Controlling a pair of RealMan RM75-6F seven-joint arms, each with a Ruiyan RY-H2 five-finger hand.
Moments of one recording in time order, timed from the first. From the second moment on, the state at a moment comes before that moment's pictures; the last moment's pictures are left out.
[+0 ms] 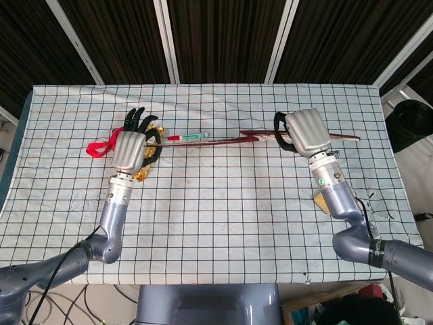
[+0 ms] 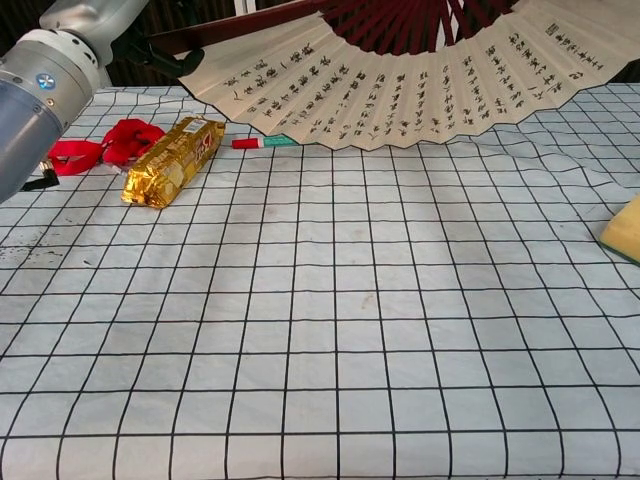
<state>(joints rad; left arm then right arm) -0.82 -1.79 -0.36 -1.04 1.24 1.24 0.14 0.89 -1.22 0.29 -1.50 -1.03 1.05 -0.23</state>
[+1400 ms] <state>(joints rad) -0.66 -1.82 -0.21 -1.14 1.28 1.28 0.17 0.63 -1.26 0.10 -1.61 -1.26 1.19 -0.28</state>
